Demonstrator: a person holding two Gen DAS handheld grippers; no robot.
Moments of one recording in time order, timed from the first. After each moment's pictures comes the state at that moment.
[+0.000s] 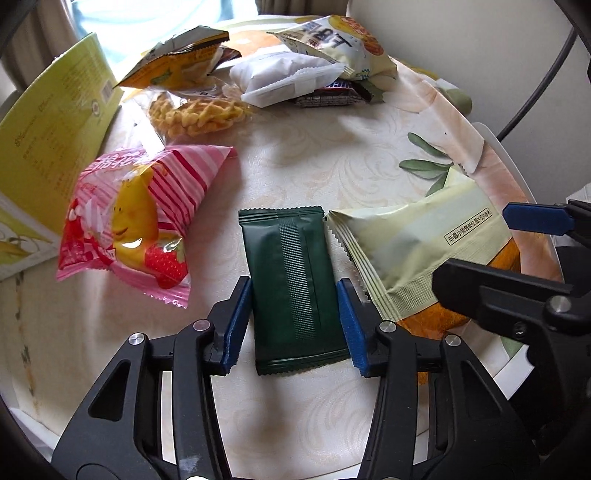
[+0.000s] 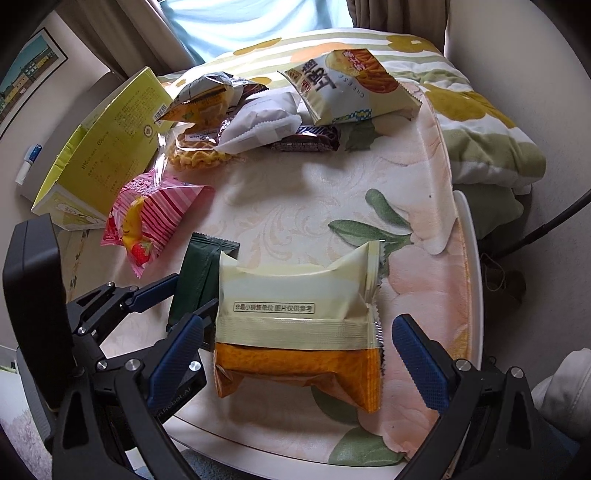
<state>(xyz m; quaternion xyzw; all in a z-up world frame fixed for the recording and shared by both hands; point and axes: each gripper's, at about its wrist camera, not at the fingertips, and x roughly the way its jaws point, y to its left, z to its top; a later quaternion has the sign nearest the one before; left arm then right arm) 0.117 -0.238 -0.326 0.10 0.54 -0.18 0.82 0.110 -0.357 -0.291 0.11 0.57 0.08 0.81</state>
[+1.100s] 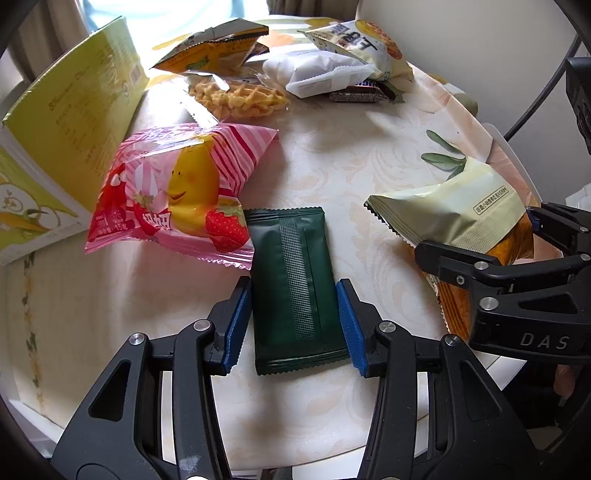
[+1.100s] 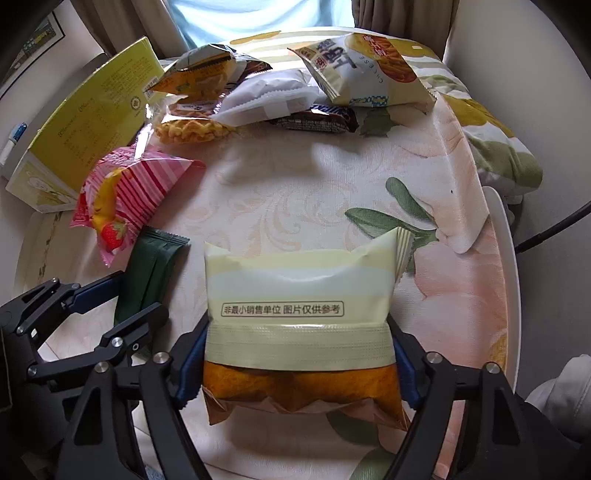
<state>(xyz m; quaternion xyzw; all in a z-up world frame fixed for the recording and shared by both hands) 0.108 -0.198 -0.320 0.09 0.54 -0.17 0.82 0.114 -0.335 -0.318 0.06 0.57 0.05 0.82</state>
